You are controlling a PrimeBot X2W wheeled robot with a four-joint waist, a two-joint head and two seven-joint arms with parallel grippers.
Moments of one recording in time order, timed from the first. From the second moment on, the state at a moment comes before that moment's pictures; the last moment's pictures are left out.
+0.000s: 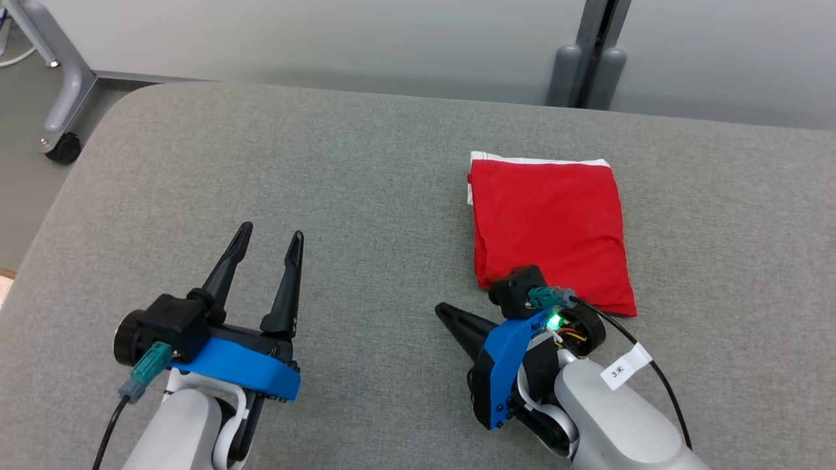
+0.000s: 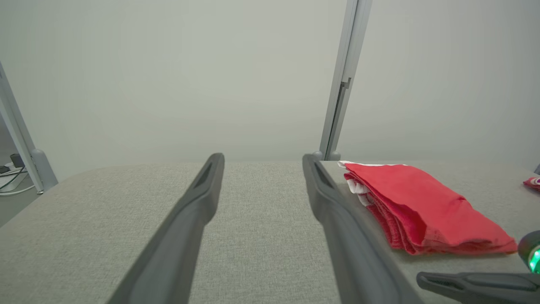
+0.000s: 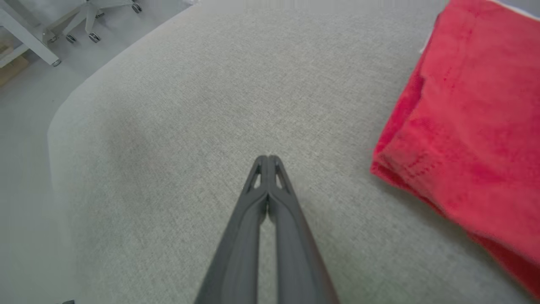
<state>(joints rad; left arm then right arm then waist) -0.29 0.24 -0.33 0.29 -0.40 -0.13 -0.26 -0.55 -0.05 0.60 0.65 0.42 0.13 0.13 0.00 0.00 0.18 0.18</state>
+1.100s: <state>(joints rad) -0.12 0.22 -0.11 0.36 -0.38 -0.10 -0.26 -0.08 -0.06 -0.15 0.07 0.18 0.13 -0.04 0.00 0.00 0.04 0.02</state>
